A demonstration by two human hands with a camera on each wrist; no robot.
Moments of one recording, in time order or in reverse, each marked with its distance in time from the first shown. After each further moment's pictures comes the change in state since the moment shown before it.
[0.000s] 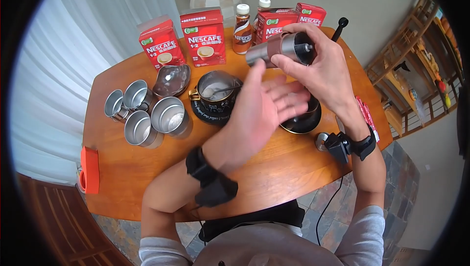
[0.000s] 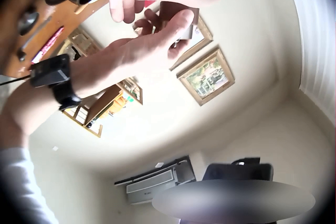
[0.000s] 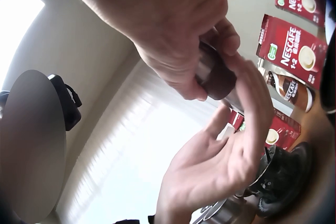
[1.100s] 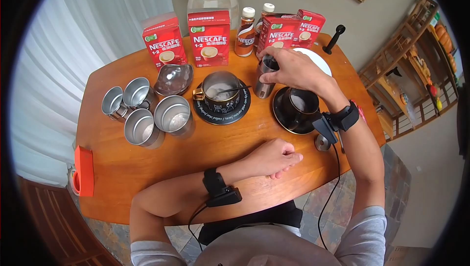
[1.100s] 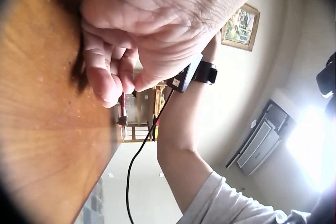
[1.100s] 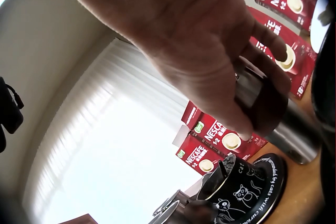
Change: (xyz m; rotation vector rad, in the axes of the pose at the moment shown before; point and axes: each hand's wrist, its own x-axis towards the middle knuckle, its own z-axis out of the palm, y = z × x) left_hand -0.021 -0.062 -0.065 1.128 -0.341 -0.278; right_hand 0.033 0.028 0.039 -0.454 -0.628 0.131
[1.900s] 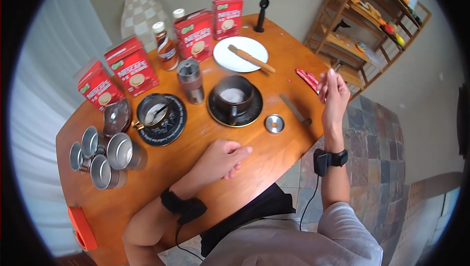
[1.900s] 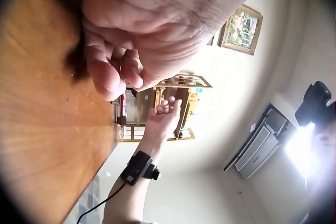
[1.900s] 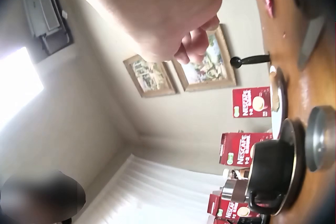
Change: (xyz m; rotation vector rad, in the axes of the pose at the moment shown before) left_hand -0.002 0.005 -0.003 0.076 0.020 -0.093; right_hand -0.223 0.113 0.047 0.874 1.238 0.519
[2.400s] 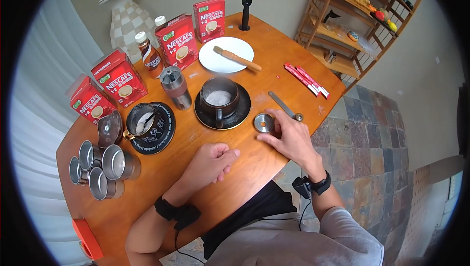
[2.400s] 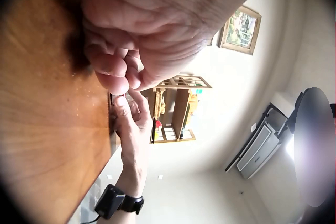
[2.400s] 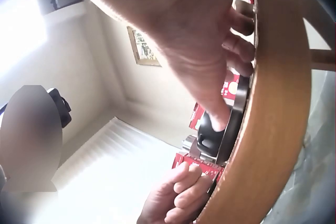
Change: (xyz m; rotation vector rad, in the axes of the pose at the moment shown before) left_hand -0.002 0.005 0.003 -0.008 0.050 -0.036; right_hand -0.096 -0.006 0.011 -0.815 -0.596 -0.171
